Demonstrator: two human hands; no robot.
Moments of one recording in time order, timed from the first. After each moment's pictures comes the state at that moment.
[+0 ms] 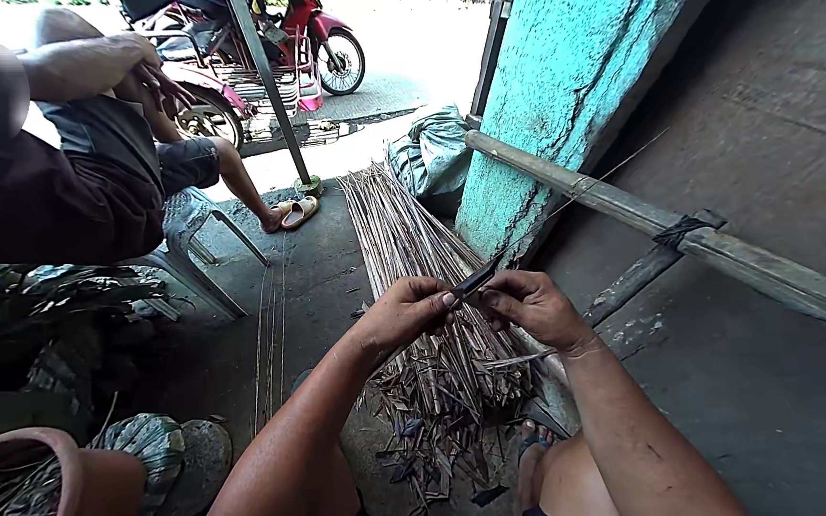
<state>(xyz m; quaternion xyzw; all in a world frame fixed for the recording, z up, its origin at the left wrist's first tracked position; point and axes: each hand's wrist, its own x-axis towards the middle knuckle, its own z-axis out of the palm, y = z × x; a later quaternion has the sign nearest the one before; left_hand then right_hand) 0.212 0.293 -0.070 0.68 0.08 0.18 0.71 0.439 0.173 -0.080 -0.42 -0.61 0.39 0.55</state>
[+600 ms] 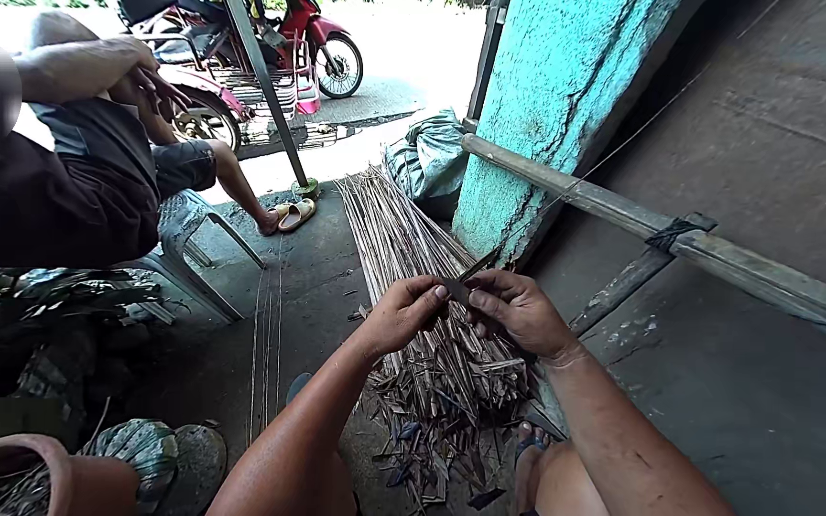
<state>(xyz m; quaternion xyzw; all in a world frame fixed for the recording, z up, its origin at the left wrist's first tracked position) 0.218 0.286 -0.072 0.72 0.09 0.25 0.64 0.417 0.171 -0.074 -0.40 -0.54 0.45 0.59</state>
